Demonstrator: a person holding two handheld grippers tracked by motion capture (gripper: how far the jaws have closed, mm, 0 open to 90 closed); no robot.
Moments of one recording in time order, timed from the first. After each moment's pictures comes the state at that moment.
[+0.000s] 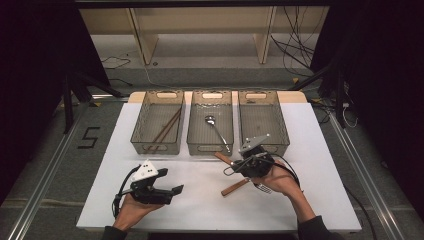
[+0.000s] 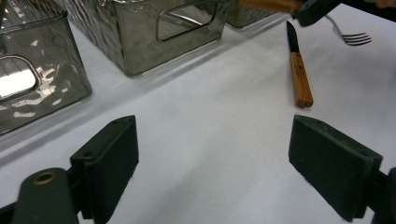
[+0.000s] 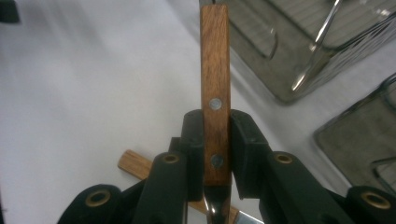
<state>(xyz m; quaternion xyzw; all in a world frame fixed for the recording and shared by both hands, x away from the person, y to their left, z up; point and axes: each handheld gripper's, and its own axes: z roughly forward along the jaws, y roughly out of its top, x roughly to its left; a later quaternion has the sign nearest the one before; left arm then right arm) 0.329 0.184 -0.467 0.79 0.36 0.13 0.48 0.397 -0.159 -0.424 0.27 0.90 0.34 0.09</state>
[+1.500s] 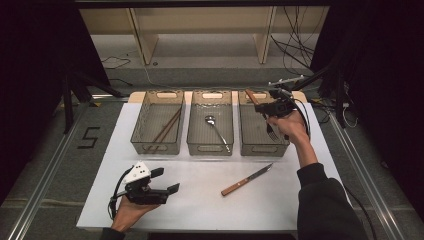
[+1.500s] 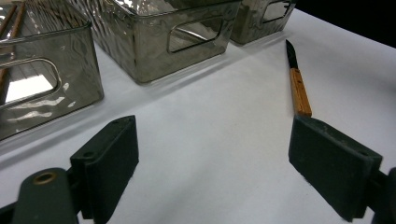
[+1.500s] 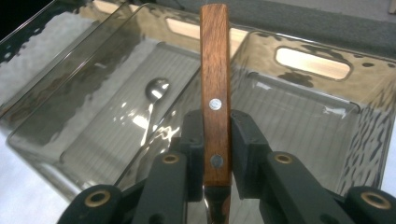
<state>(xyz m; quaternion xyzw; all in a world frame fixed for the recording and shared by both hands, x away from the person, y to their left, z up) 0.324 0.195 -0.468 0.77 0.37 0.14 0.51 0.529 -0.219 -0.351 0.48 0.78 0.38 0.14</state>
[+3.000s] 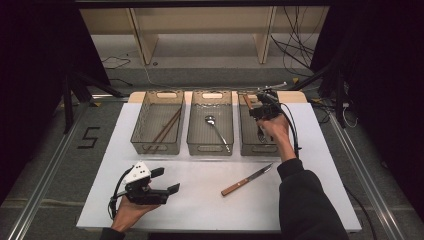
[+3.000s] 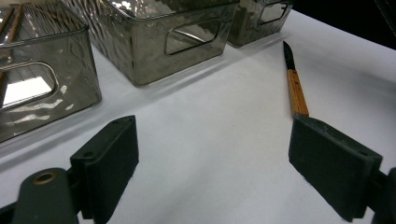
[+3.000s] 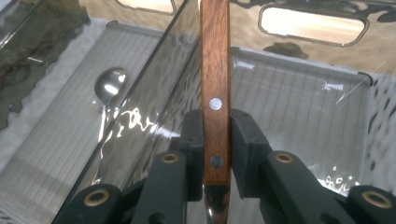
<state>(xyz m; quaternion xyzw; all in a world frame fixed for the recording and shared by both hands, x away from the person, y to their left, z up) 0.324 0.195 -0.467 0.77 0.37 0.14 0.51 0.561 -0.195 -0.401 0.54 0.76 0.33 0.15</state>
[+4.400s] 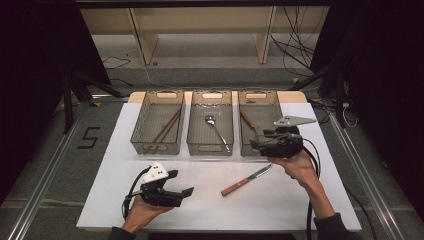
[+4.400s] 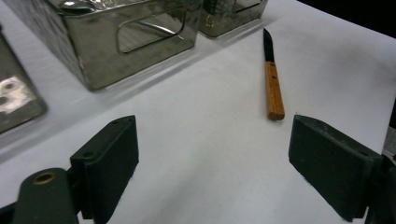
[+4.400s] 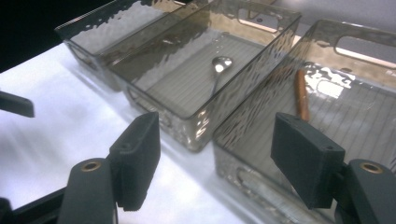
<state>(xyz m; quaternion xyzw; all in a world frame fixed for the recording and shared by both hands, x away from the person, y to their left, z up) 0.324 0.151 -0.463 0.80 0.34 0.11 0.49 0.404 -0.220 -0.378 0.38 0.79 0.45 0.16</state>
